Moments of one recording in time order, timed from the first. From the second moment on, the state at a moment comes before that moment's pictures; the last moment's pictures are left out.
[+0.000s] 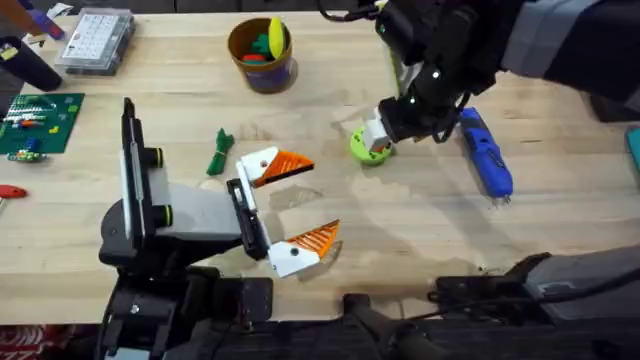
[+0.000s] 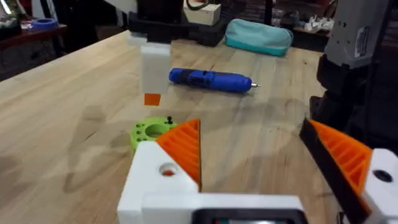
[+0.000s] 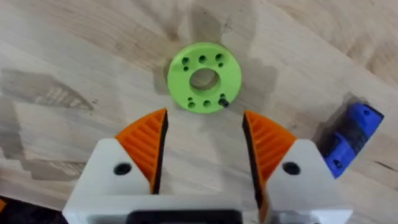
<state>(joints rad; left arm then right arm) -0.09 0.00 0.01 -0.11 1.11 0.02 0.56 1.62 1.29 -1.13 0.05 0.30</state>
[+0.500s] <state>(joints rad) -0.09 0.00 0.01 -0.11 1.11 0.02 0.51 1.67 1.28 -1.08 0.01 0.40</state>
